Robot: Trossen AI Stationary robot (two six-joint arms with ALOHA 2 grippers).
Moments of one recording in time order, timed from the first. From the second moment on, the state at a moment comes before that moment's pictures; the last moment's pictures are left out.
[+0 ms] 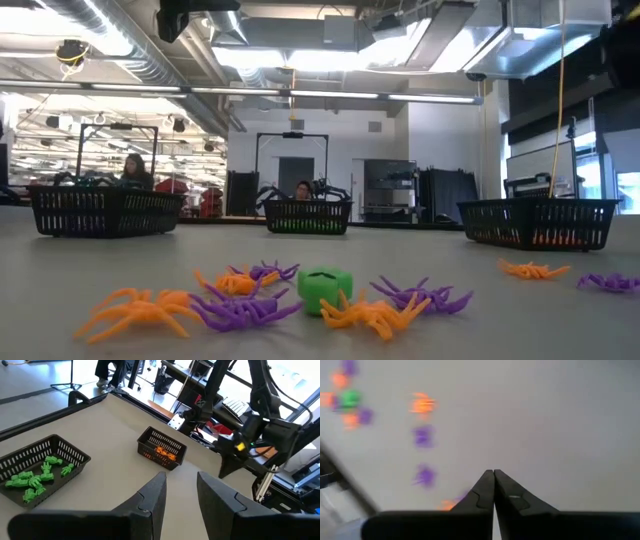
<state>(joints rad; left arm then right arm) -0.17 0.92 0.83 -0.23 -0.38 -0.57 0.82 1.33 0.75 -0.61 0.28 1.75</state>
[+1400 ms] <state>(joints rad) -0.16 0.92 0.83 -0.25 -0.43 -0.56 0.78 1.62 0.81 -0.43 0.11 1.57</state>
